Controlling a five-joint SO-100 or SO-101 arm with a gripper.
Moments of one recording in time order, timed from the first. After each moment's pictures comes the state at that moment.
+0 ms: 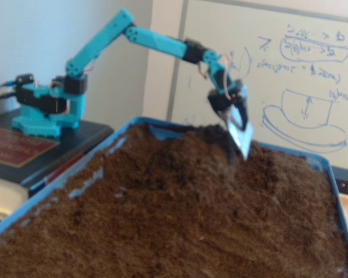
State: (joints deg) arm -23.8 46.1 60.6 37.1 19.4
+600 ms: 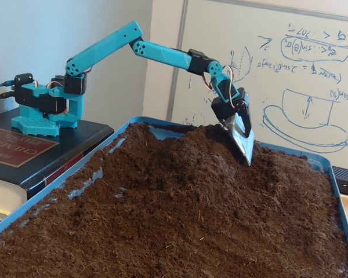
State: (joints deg) arm -22.4 38.0 49.7 37.1 20.1
